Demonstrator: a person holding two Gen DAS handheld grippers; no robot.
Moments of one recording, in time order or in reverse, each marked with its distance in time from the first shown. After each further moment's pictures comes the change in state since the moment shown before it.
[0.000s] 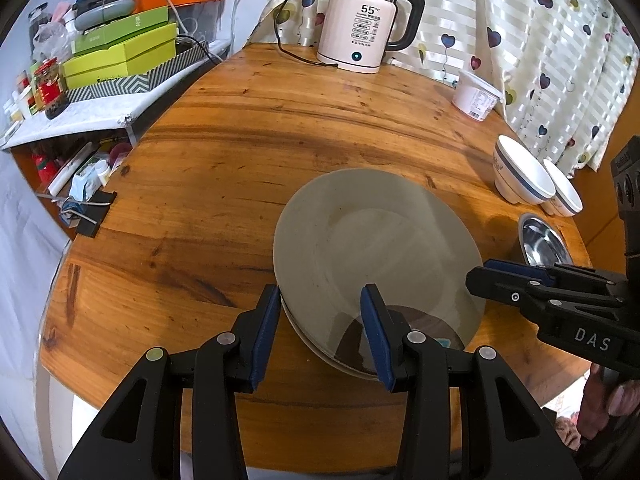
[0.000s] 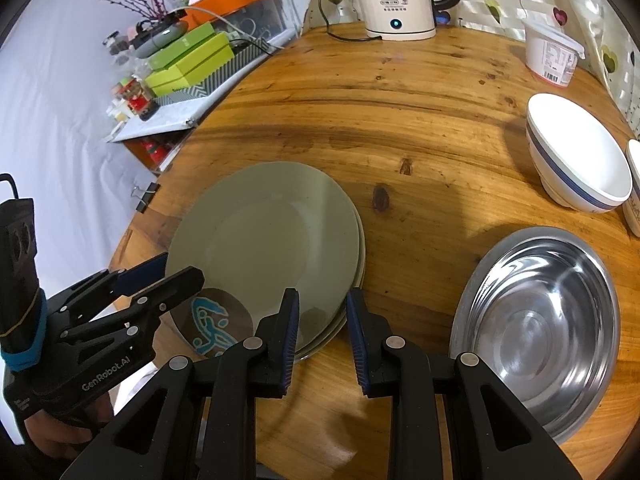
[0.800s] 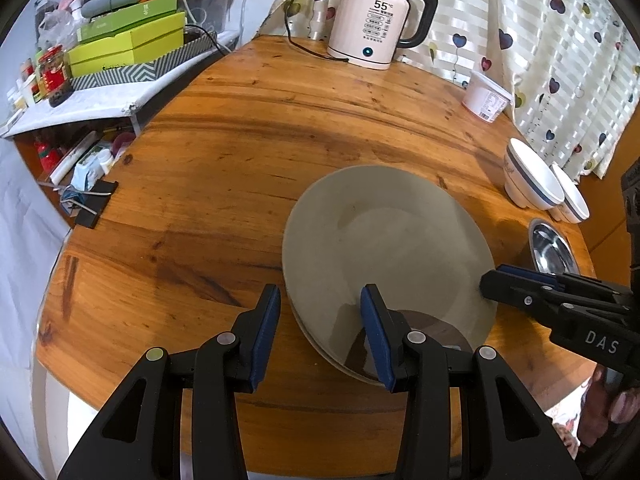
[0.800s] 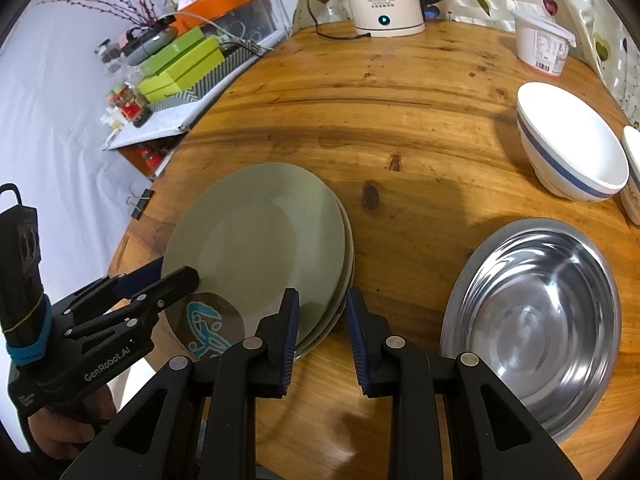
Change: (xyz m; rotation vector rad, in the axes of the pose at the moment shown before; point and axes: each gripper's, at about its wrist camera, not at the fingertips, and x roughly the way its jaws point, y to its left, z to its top) left arm 0.009 0.005 0.000 -0.028 0.022 0.002; right arm 0.001 -0.007 -0.001 0.036 0.003 0.001
